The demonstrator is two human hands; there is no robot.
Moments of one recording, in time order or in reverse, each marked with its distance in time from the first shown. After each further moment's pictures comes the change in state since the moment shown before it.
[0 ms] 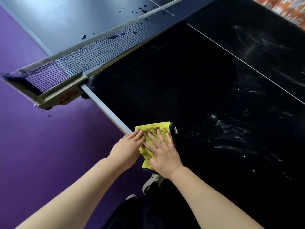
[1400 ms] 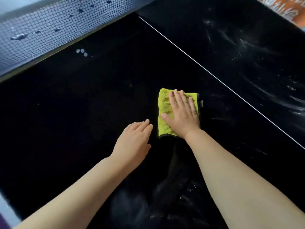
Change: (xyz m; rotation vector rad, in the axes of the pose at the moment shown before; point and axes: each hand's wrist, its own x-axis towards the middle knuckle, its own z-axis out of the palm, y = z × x) left_hand 0.325 0.190 -0.035 -0.031 0.192 0.015; right_hand 0.108 0.427 -0.098 -0.094 0.131 0.316
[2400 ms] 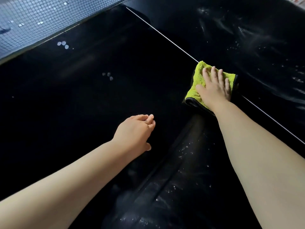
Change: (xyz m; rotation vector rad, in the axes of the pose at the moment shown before) left_hand 0.055 0.057 0.023 0.179 -0.241 -0.003; right_hand 0.044 0.157 -0.016 0.104 0.010 0.297
